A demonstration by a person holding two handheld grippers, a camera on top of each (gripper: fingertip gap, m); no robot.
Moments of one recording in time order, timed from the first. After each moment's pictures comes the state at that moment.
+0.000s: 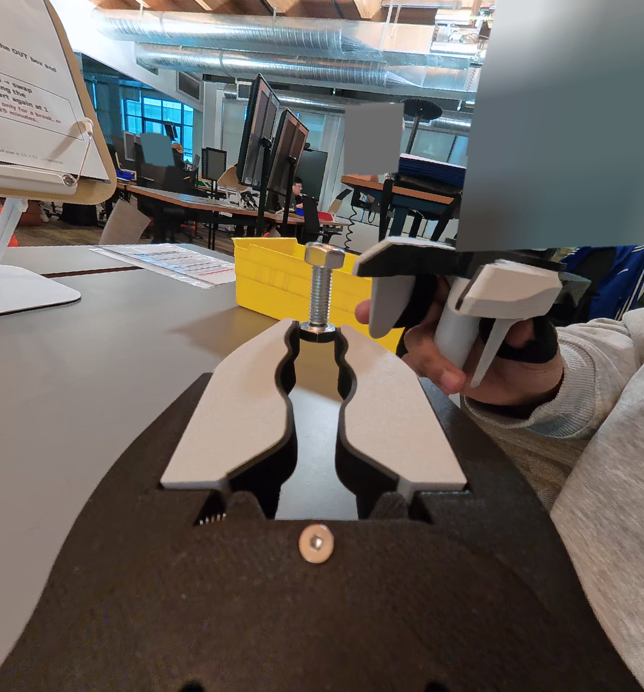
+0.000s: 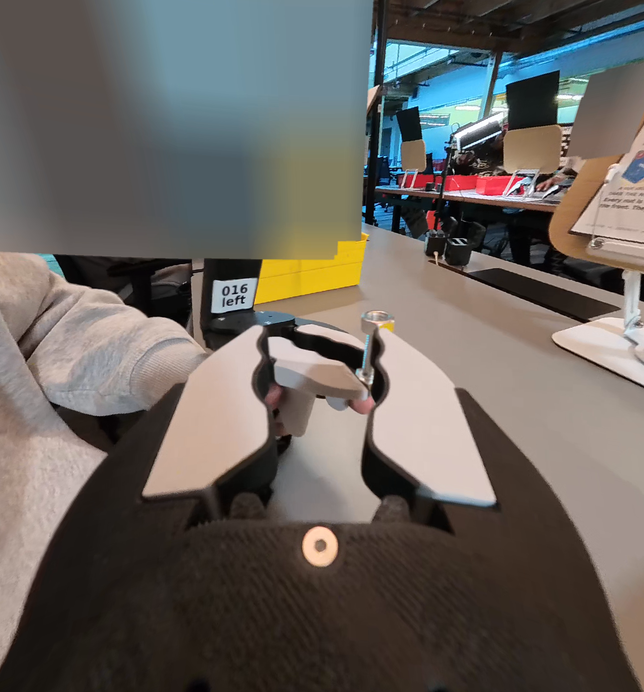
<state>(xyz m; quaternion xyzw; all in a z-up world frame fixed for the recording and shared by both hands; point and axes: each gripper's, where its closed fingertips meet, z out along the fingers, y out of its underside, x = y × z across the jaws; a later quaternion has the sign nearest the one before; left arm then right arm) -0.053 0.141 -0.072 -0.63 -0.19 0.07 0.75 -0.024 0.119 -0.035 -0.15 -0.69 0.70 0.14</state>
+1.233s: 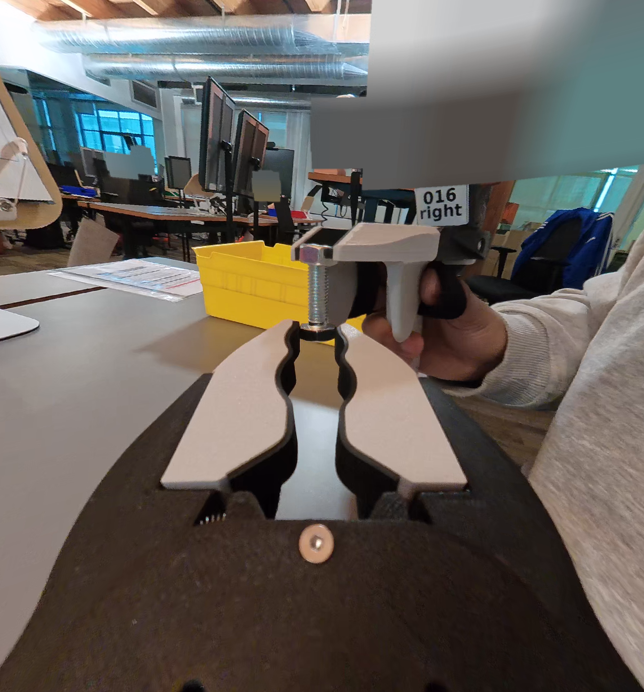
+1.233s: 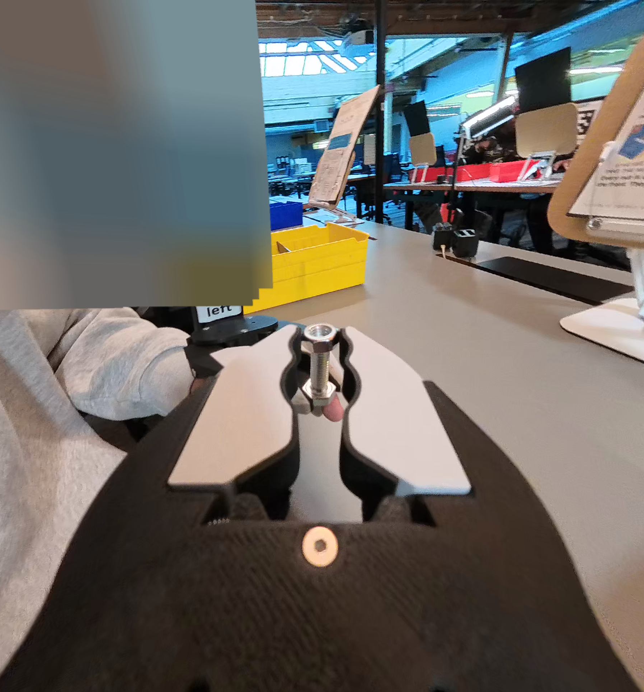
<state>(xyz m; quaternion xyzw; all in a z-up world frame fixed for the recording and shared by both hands) -0.029 0.154 -0.067 -0.64 -0.14 0.07 0.75 -0.035 0.138 -0.030 -0.18 -0.67 0.71 0.10</state>
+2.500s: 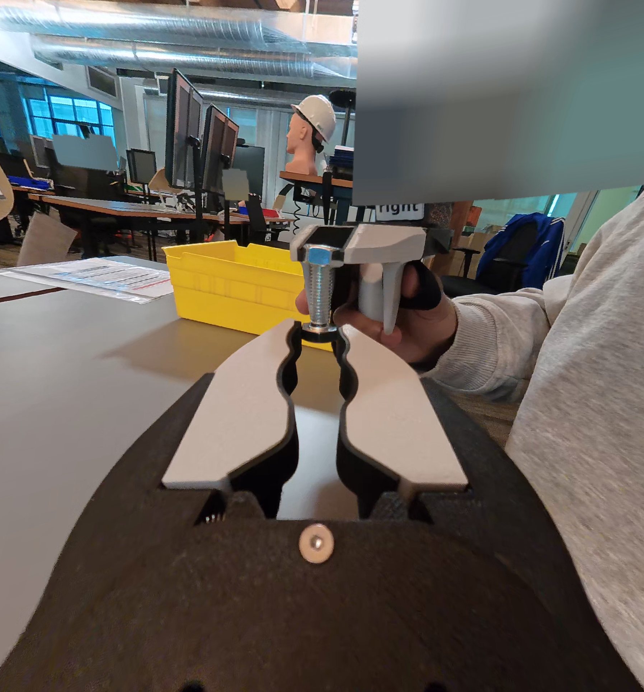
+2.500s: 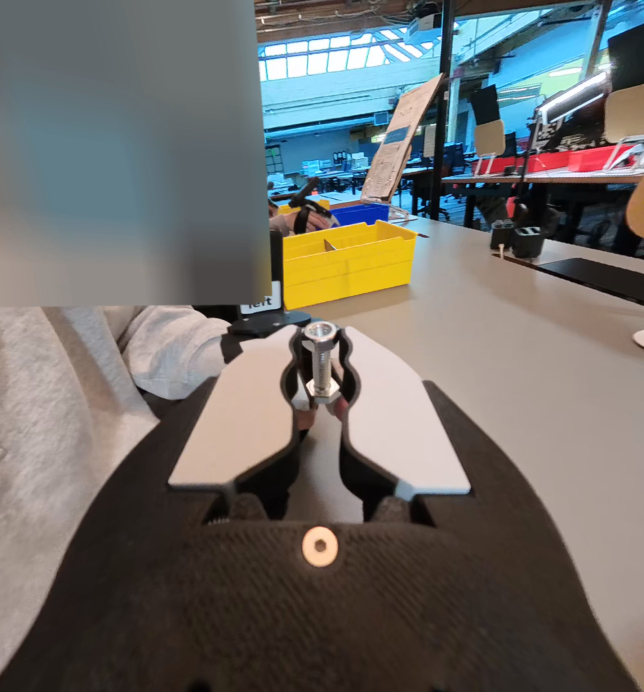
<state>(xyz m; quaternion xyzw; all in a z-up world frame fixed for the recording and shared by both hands) -0.020 0.156 -0.063 -0.64 -0.12 0.03 0.76 -0.023 0.138 -0.025 -0.12 -0.68 0.72 0.03</state>
